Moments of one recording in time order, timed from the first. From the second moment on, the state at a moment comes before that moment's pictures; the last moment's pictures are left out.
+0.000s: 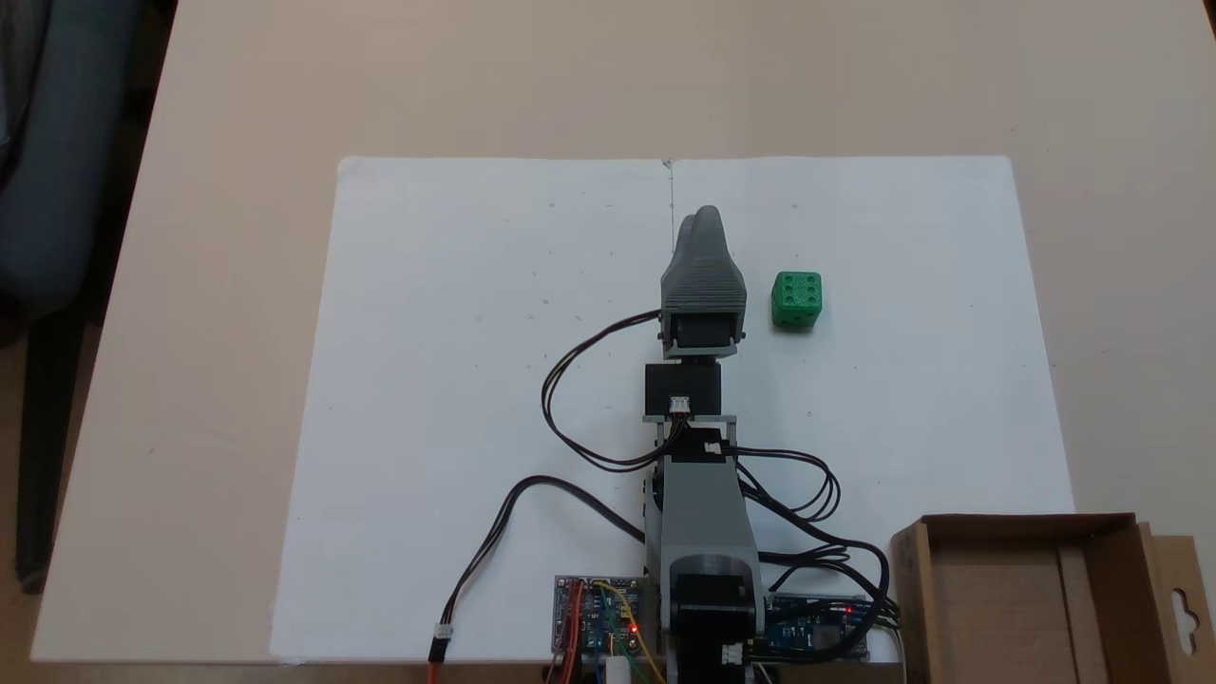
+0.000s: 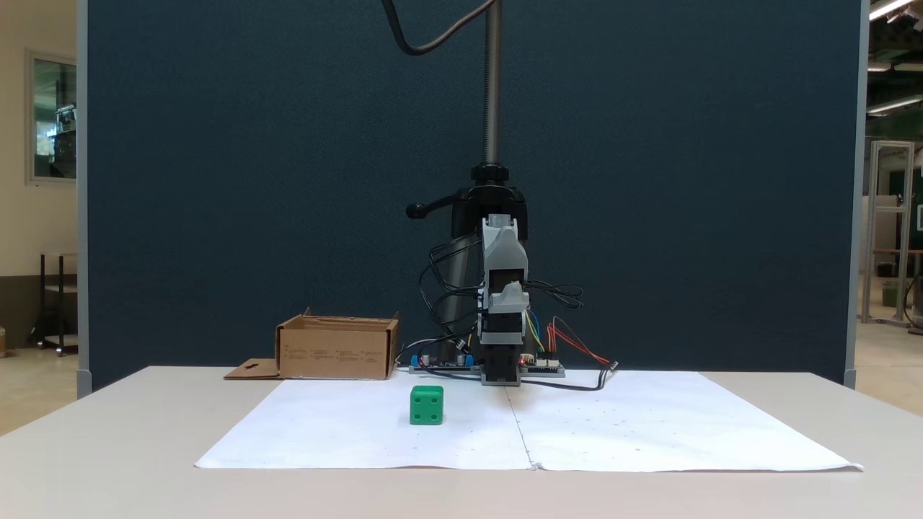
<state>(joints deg) 0.0 129.3 175.3 -91.1 3.6</state>
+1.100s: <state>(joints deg) 0.0 129.3 175.3 -91.1 3.6</state>
